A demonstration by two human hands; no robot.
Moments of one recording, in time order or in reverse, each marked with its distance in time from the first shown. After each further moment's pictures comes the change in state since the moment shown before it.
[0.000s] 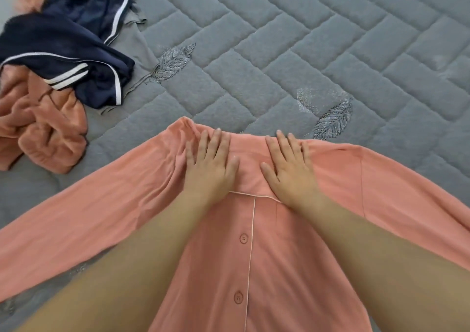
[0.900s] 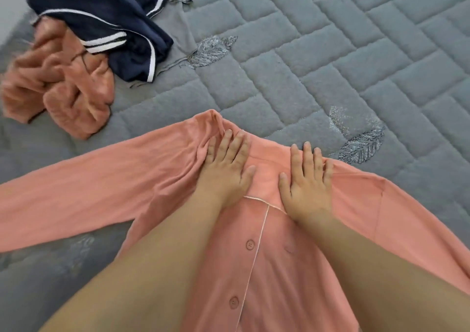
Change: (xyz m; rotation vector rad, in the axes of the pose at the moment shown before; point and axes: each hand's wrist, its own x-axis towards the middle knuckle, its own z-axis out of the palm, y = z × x) left_hand -0.011 -0.014 0.016 0.099 -0.021 0.014; right_hand 0.001 -0.008 0.011 -0.191 -0.045 0.044
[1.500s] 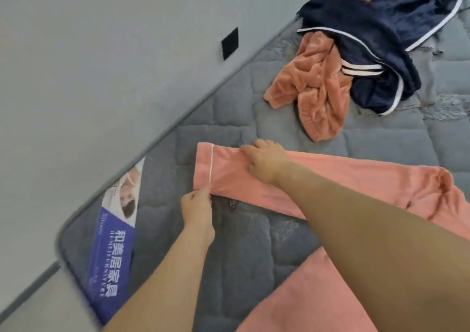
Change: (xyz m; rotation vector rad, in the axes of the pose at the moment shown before) left_hand -0.293 -0.304 -0.056 -1.594 0.758 -1.654; right_hand -0.006 -0.500 -0.018 -0.089 -0.377 -0.959
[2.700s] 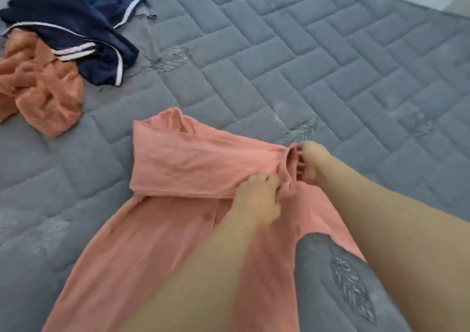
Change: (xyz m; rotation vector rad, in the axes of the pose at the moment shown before) left_hand -0.385 -0.260 0.263 1.478 -1.205 1.315; right_hand -0.487 0.328 0.036 1.750 0.597 1.364
